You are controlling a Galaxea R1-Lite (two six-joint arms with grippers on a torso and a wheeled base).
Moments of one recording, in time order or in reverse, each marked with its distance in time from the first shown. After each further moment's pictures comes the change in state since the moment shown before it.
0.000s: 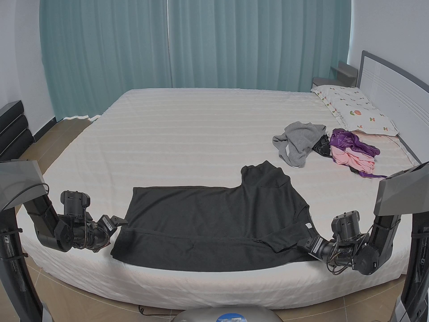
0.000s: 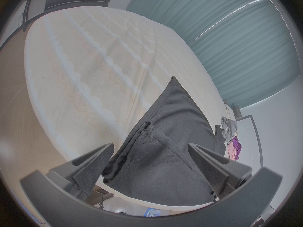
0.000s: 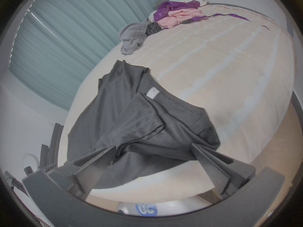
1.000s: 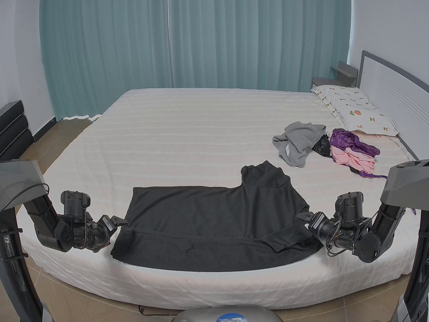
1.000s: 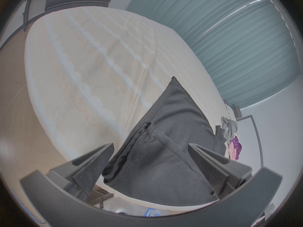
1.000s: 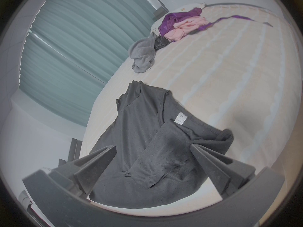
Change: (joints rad) left arm -0.001 0.000 0.001 0.000 0.005 -0.001; right arm -0.016 -0.071 -0.112 -0.004 0.041 0.112
